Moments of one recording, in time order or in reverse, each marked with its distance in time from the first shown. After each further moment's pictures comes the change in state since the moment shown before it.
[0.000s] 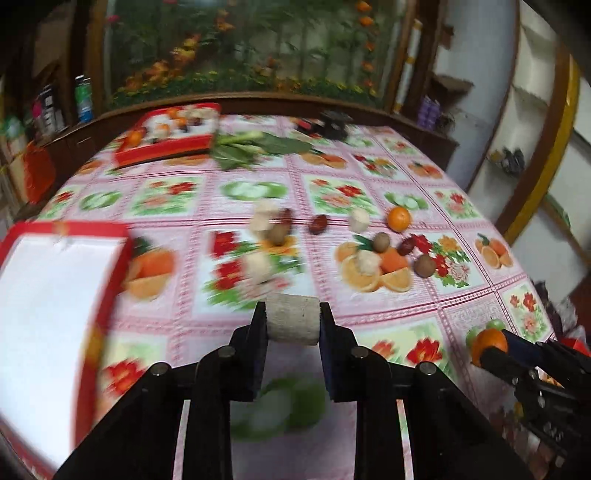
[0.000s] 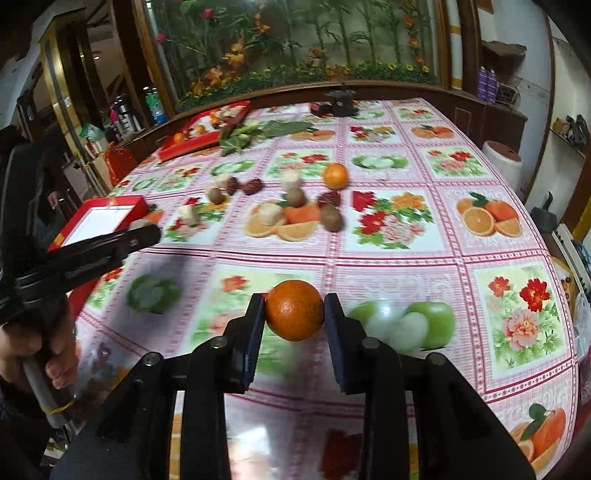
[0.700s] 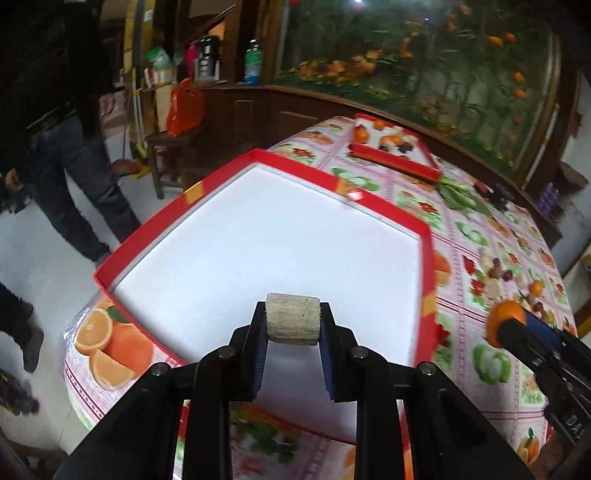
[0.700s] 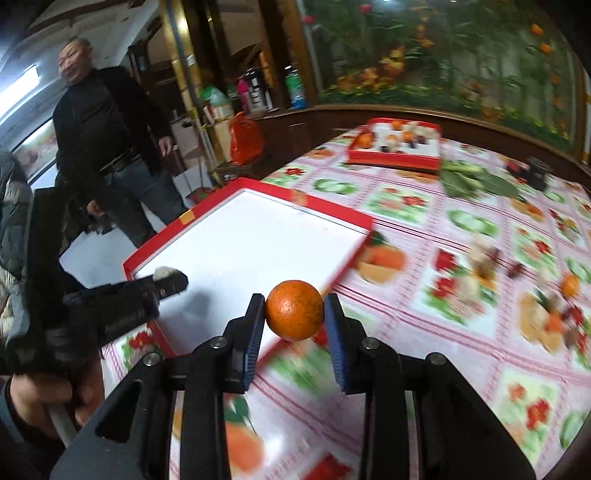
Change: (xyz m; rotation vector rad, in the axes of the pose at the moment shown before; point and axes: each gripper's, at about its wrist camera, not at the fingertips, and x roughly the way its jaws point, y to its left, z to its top) left arm -0.082 0.195 -0.046 -0.370 -0.032 0.346; right arm 0.060 0.246 0.036 -0.308 -0.007 0.361
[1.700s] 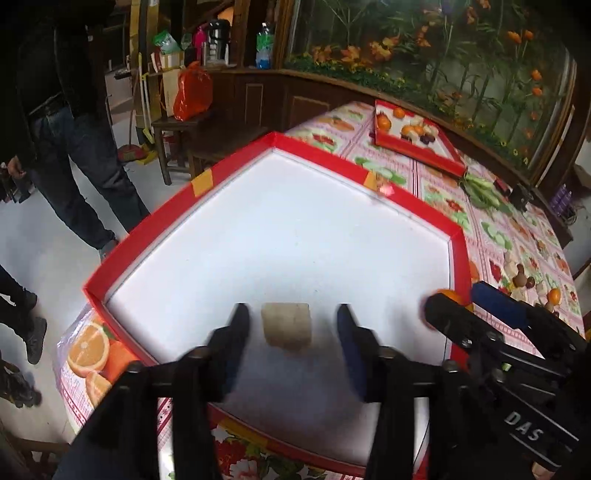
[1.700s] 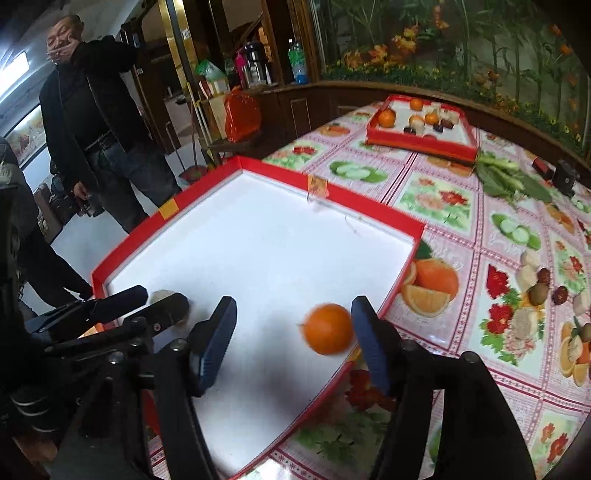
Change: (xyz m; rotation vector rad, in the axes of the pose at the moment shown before) left arm 0.020 0.017 0.011 -0.022 0.045 0.026; right arm 0.060 0.019 0.022 -0.007 0.077 -0.034
